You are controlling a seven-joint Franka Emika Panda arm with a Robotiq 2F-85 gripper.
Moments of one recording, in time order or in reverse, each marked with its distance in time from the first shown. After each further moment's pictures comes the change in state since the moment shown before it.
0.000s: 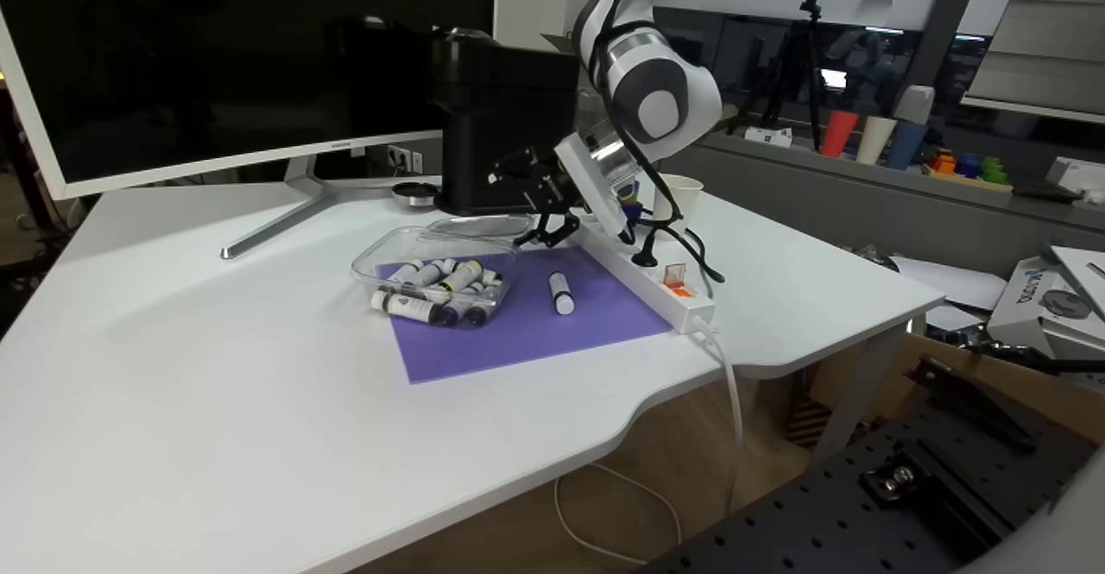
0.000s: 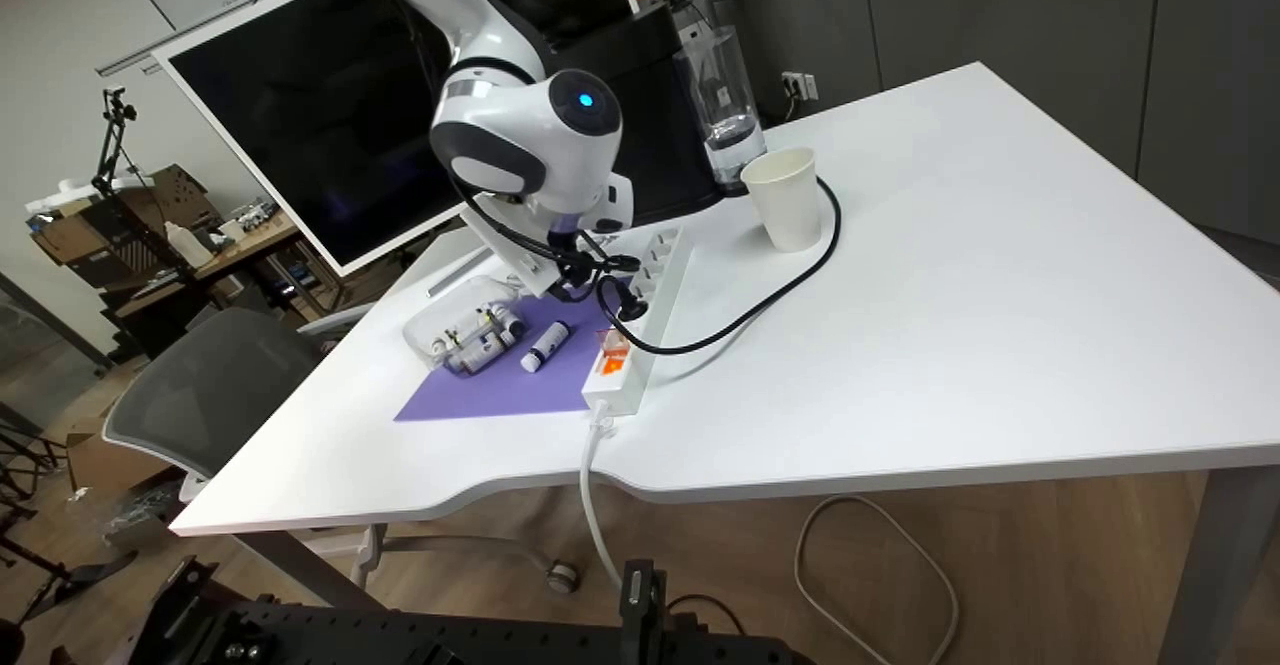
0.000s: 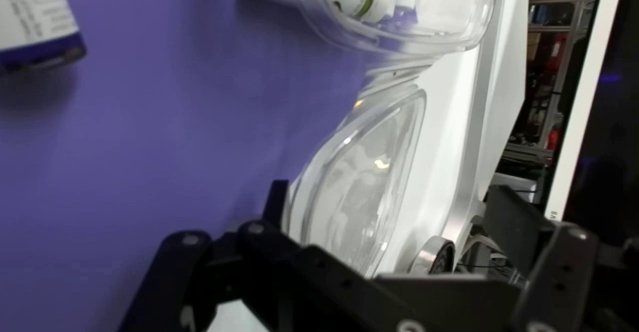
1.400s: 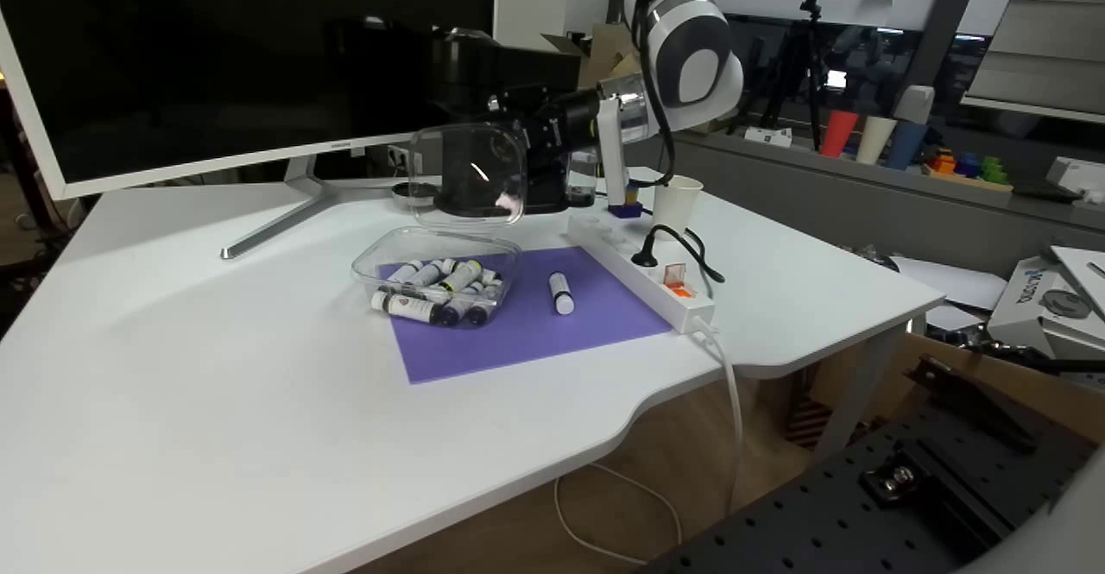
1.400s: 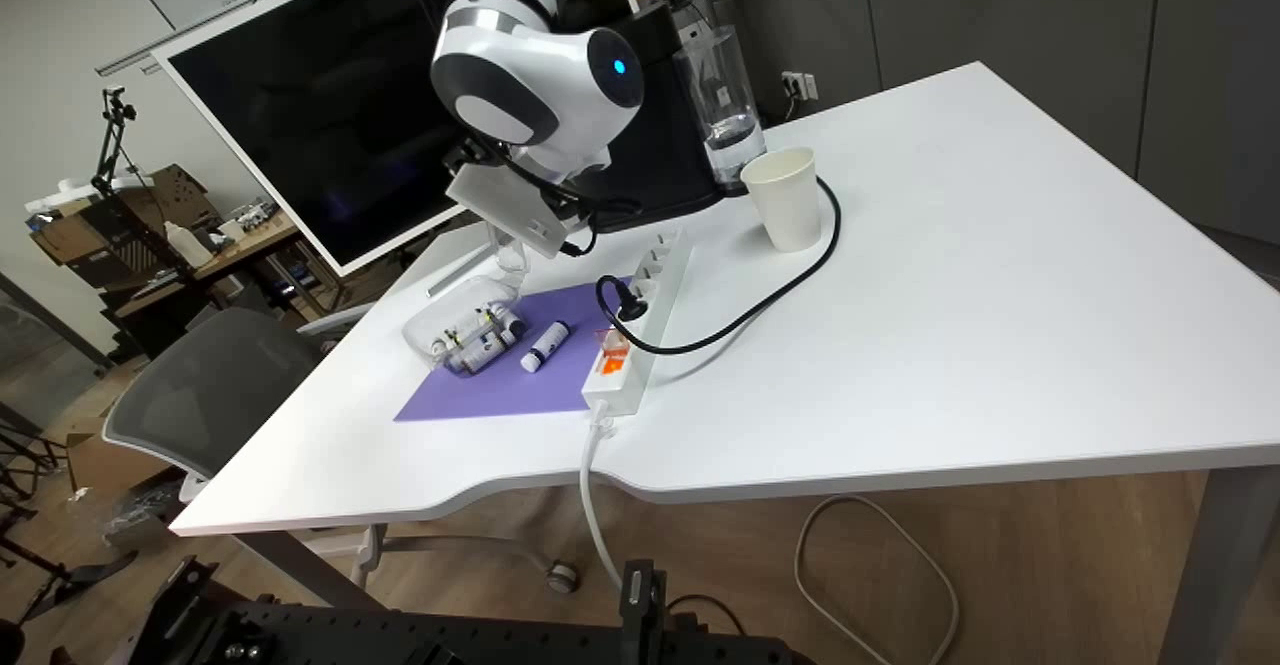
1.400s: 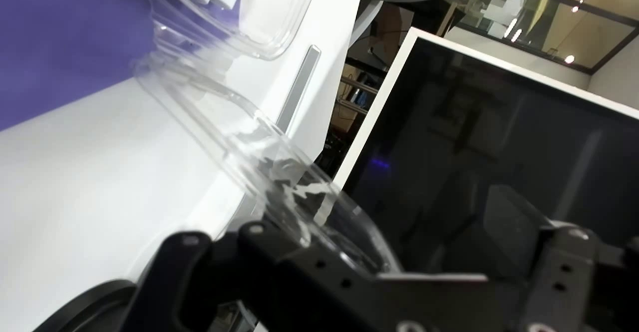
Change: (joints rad) arm 0.140 -0.115 -0.253 -0.029 0.075 -0.513 -0.405
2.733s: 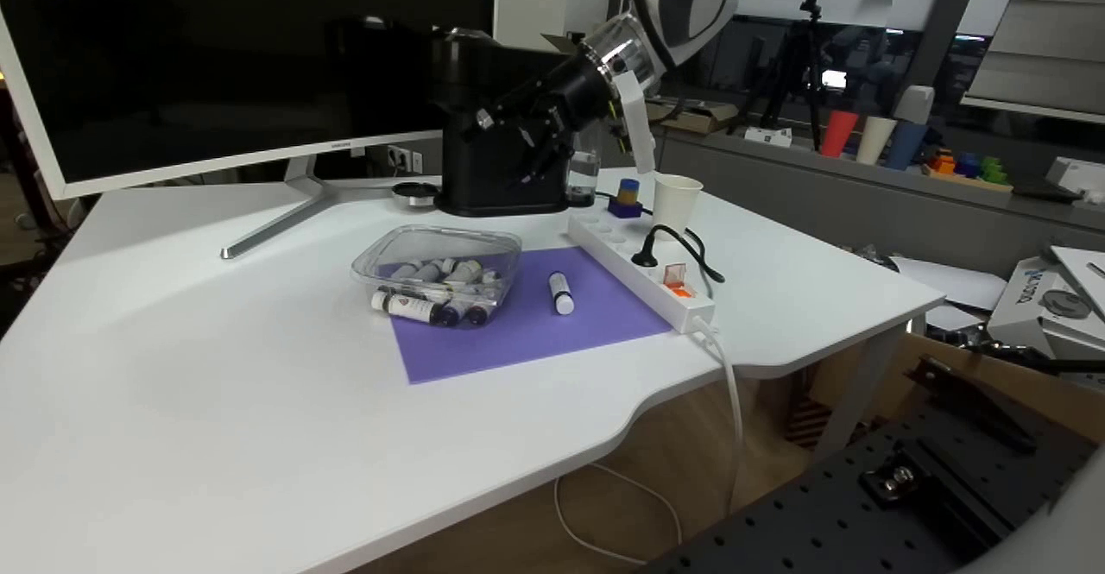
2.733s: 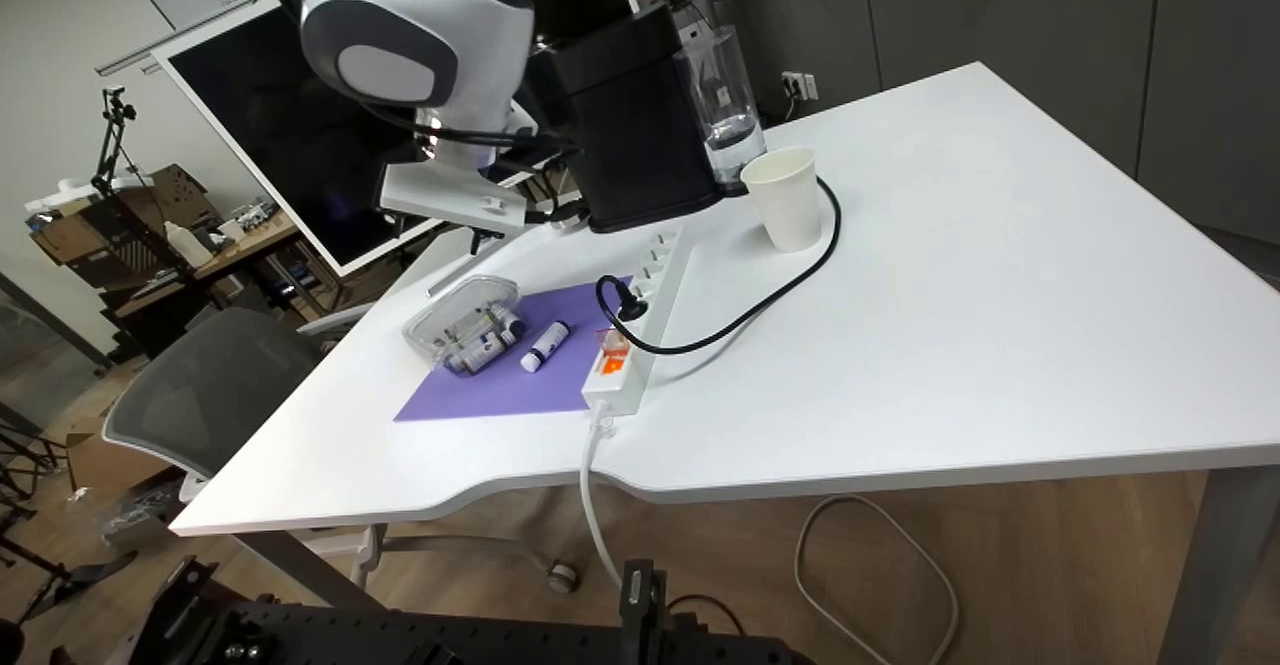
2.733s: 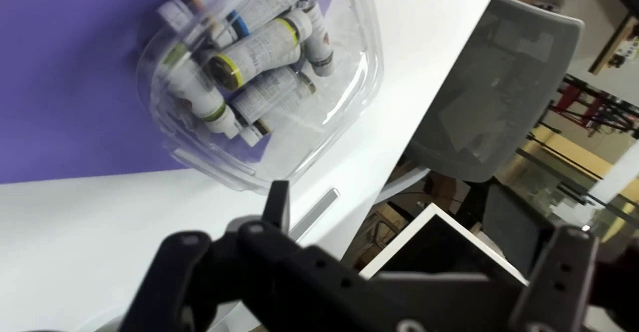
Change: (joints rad) arm 0.133 -0.258 -0.009 -0.228 -0.348 0.235 -0.062
